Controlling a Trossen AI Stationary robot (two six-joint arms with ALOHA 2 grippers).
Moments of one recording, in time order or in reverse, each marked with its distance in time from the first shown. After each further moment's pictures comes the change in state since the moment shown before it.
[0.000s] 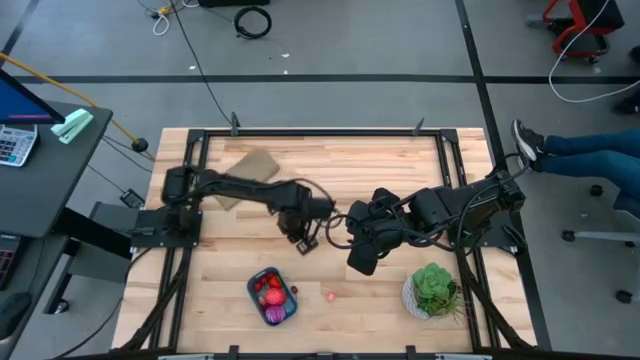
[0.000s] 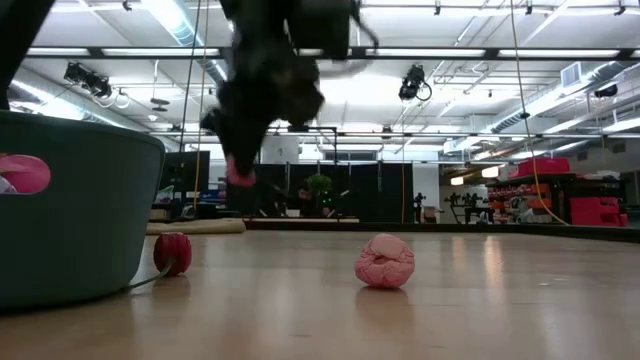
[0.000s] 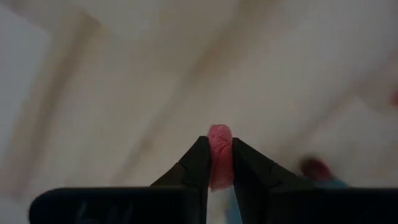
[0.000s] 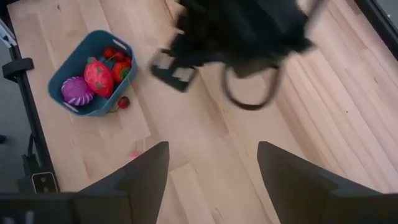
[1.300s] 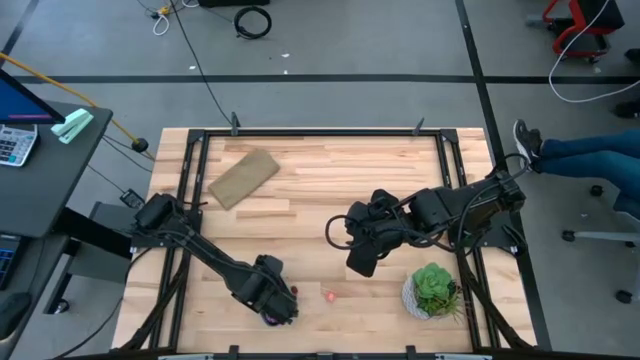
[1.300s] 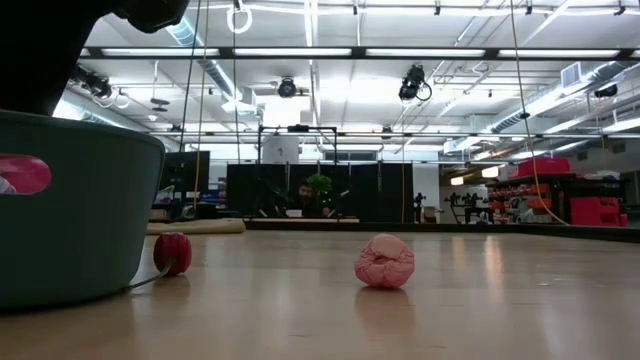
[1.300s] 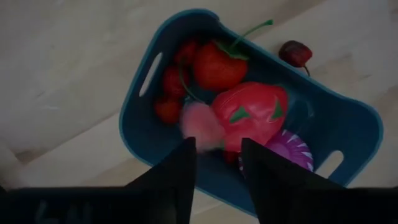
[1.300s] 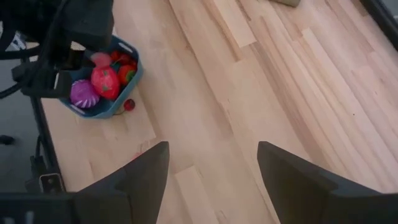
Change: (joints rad) left arm -0.576 -0.054 -0.002 -0.058 -0.215 -1.023; right arm 0.007 0.000 -0.001 0.022 -0.012 -0.001
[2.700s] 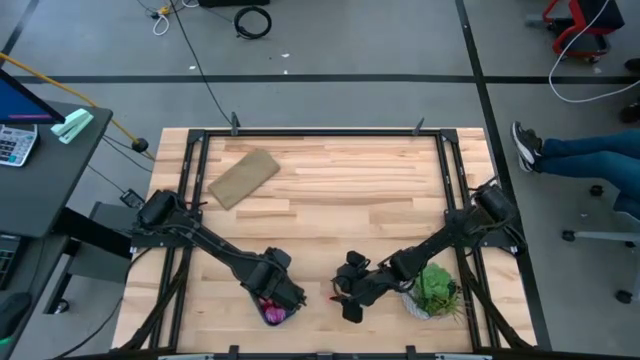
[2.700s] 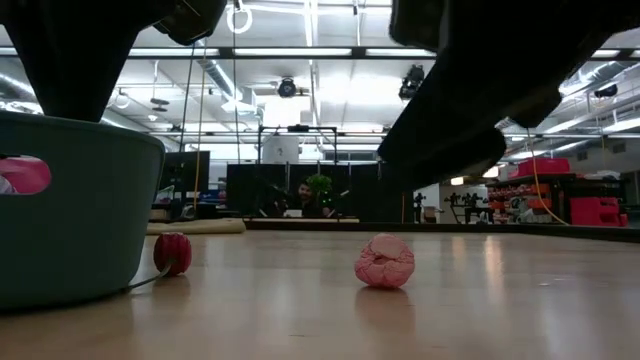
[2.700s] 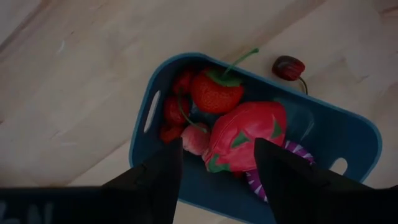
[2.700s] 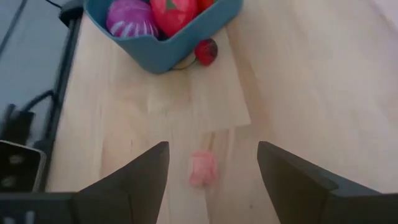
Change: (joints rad) left arm 0.073 -0.003 0.000 -0.004 0.019 0.213; right arm 0.145 0.110 -1.010 1.480 -0.046 -0.108
